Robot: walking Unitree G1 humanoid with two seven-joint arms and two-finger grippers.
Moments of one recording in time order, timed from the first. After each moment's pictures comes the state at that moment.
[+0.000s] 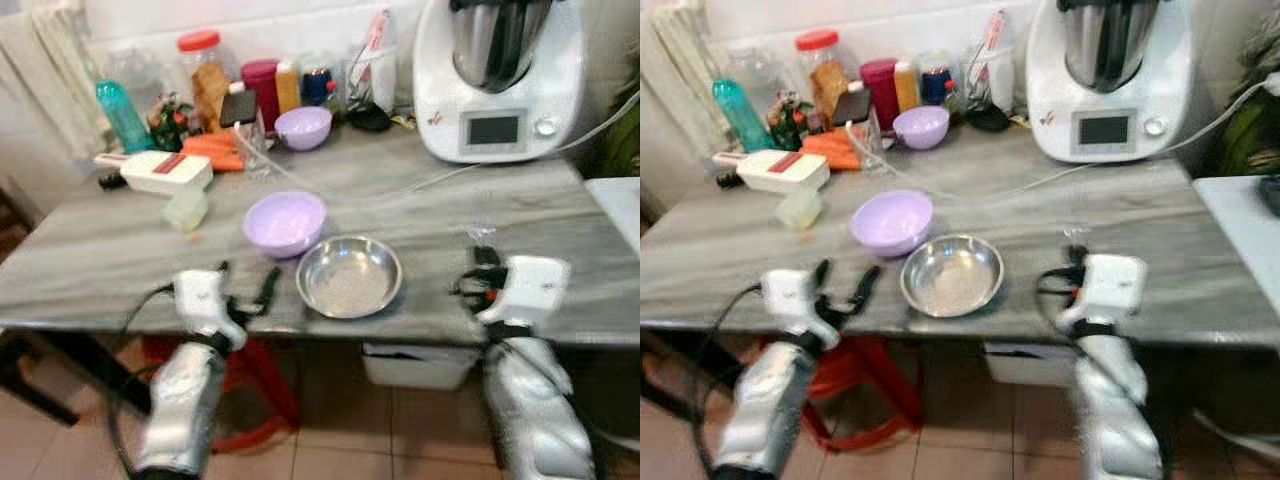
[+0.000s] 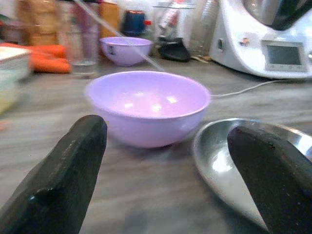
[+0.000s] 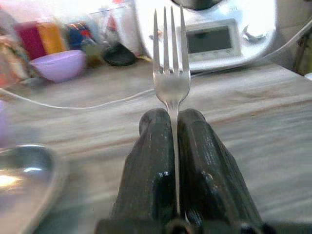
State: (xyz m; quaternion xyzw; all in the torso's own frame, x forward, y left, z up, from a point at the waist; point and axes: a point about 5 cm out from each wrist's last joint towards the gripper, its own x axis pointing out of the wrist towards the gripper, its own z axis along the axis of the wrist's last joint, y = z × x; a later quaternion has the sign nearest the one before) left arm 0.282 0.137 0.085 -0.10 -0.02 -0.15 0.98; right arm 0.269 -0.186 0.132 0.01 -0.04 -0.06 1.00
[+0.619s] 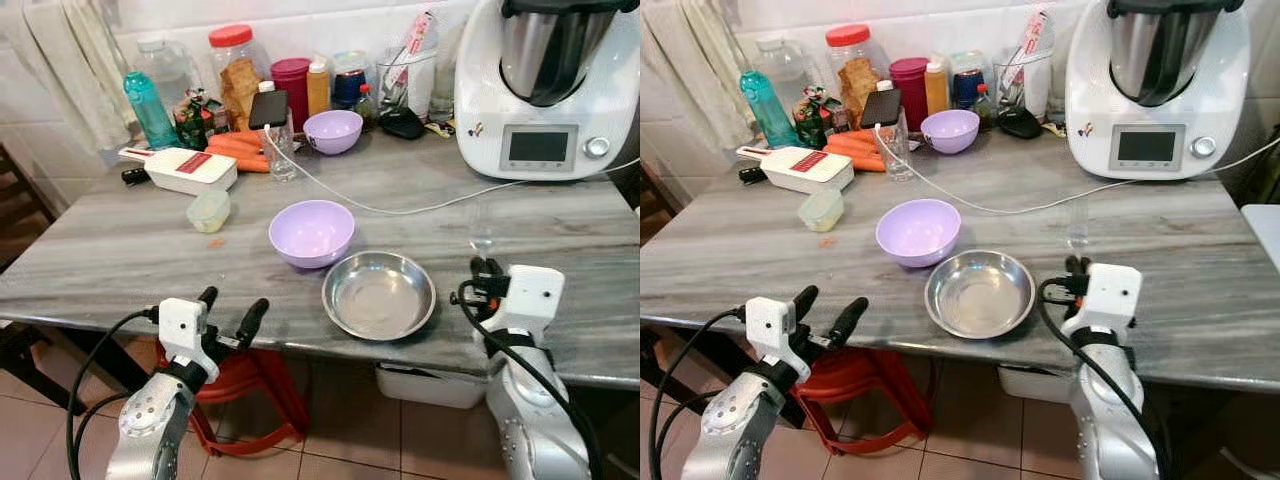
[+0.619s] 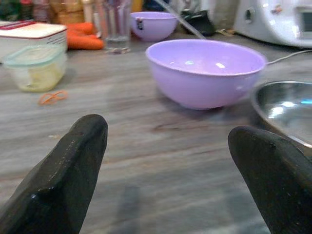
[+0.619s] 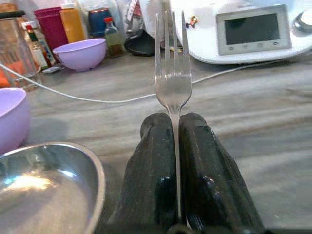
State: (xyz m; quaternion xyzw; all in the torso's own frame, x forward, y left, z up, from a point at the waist) left arm 0.251 0.170 0.068 -0.07 0.02 -0.19 0.98; right arm 0.265 -0.183 0.121 0.02 -0.01 -0.06 1.00
